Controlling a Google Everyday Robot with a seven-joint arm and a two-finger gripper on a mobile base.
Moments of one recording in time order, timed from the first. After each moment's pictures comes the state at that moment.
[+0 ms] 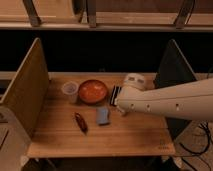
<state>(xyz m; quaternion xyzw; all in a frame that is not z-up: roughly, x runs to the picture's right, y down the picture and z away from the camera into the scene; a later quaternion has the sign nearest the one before) 0.126 0.073 0.715 -0.02 0.13 0.73 0.67</state>
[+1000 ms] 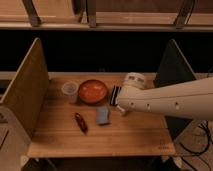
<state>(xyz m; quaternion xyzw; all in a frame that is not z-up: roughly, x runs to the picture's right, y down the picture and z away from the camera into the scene) 0.132 0.069 0.718 -0.02 0.13 0.73 0.67</state>
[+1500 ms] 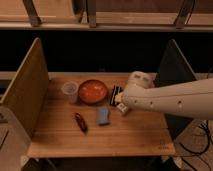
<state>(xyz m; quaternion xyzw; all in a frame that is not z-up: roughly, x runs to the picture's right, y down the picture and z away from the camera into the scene) 0.128 0.057 0.733 -0.05 0.09 0.77 0.63</state>
